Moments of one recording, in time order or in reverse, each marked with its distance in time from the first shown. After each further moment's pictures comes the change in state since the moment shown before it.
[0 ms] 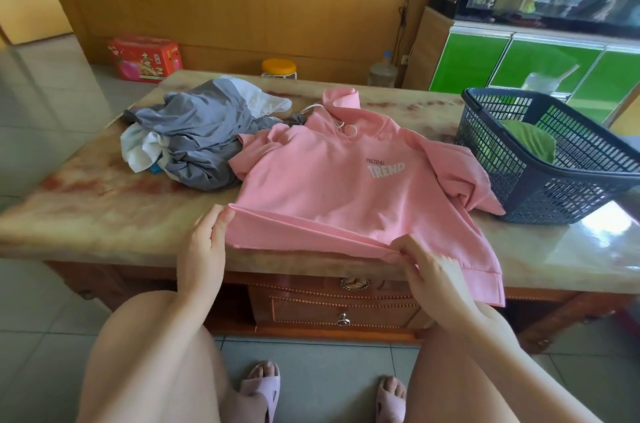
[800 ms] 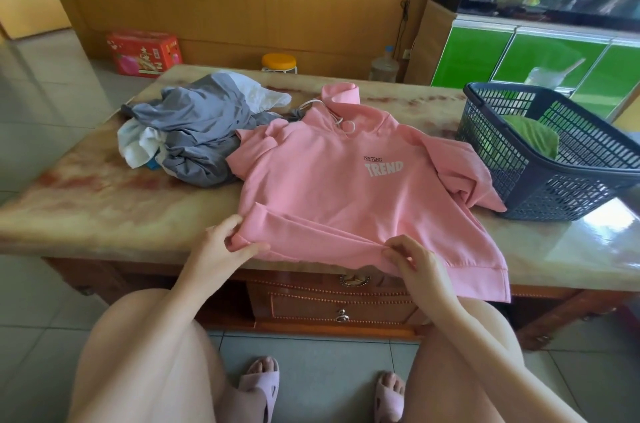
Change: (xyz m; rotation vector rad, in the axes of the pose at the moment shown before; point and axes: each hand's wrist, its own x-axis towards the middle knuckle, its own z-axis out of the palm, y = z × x) left_hand 0.008 -0.020 0.002 0.067 -0.422 0.017; right_hand 0.007 0.006 0.020 0.266 -0.120 0.338
